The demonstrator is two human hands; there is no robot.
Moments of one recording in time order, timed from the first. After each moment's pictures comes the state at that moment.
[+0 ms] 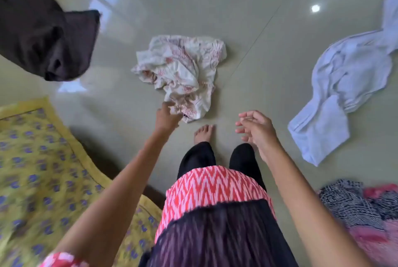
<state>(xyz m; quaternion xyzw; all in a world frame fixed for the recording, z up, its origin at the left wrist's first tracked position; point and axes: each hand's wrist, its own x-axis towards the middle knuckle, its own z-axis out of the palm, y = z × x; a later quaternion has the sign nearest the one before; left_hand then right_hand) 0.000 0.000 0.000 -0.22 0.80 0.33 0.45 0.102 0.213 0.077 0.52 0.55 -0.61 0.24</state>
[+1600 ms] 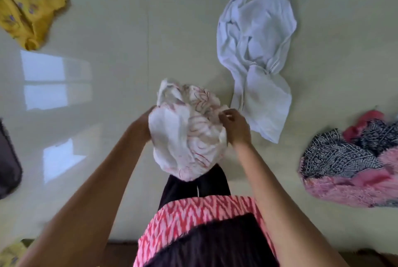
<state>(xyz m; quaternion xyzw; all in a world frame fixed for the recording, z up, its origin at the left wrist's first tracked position) 0.037 0.333 -0.004 -0.14 0.75 0.25 0.60 0.216 0.415 -0.027 0.65 0.51 -0.56 0.13</state>
